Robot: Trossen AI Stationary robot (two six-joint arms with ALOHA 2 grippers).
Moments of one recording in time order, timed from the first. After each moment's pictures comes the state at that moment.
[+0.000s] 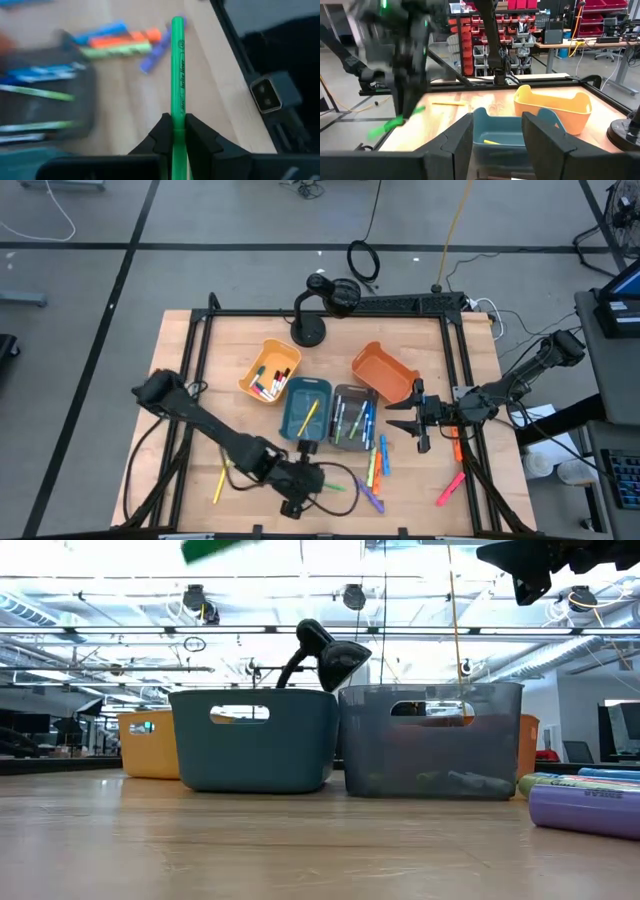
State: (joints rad) left arm -0.55 1.91 1.58 -0.58 -0.22 -0.20; right arm 0.56 0.77 0.34 0.39 0.55 0.11
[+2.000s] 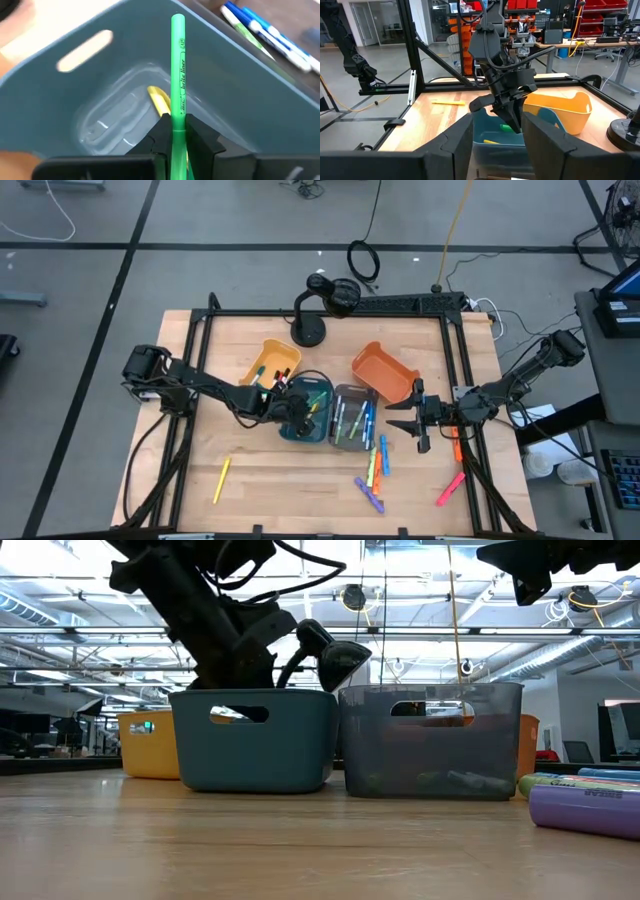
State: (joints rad) left arm -0.18 1.68 0.93 -0.16 -0.40 -0.71; right arm 0.56 0.77 0.34 0.39 0.55 0.11
